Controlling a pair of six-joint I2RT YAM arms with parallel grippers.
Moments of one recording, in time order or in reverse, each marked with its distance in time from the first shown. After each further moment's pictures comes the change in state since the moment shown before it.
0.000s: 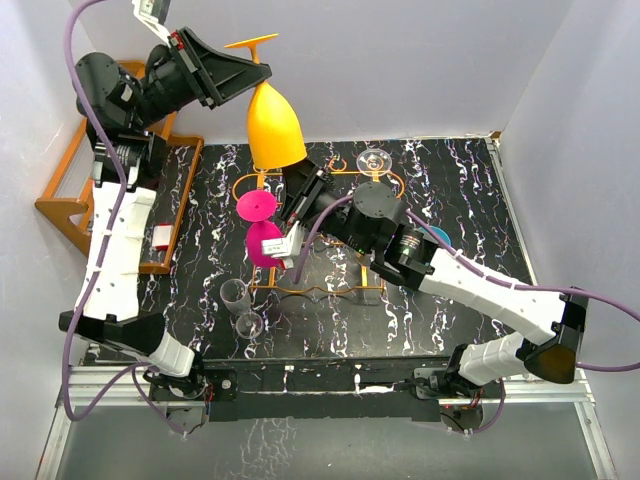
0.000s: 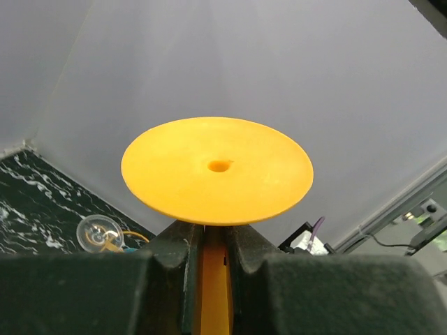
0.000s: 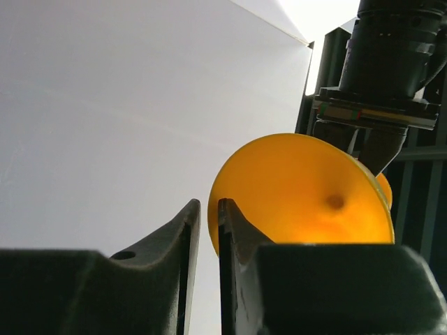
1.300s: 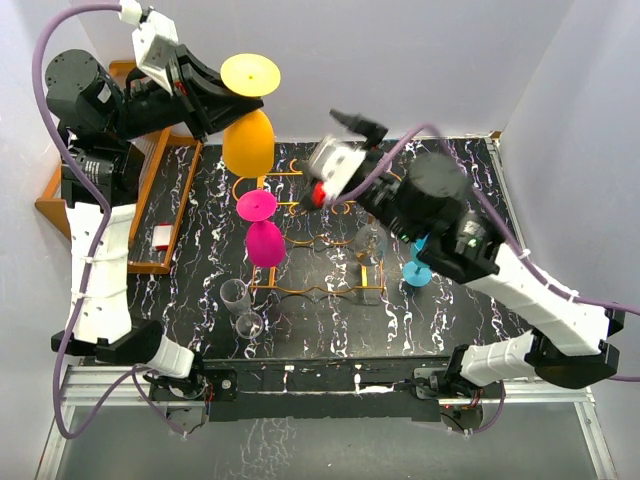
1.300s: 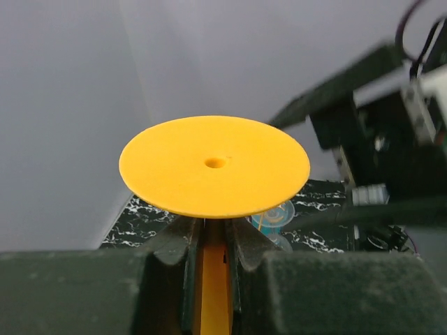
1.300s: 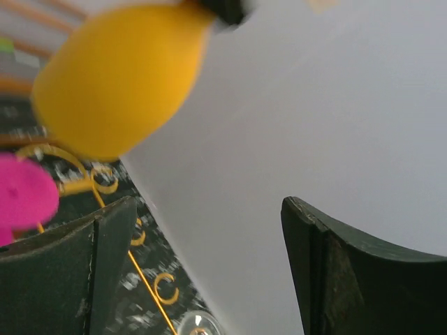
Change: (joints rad) left arm 0.000 -0.030 0.203 -0.385 0.133 0.882; right arm 0.026 -0.091 0.247 -0.336 0.146 1.151
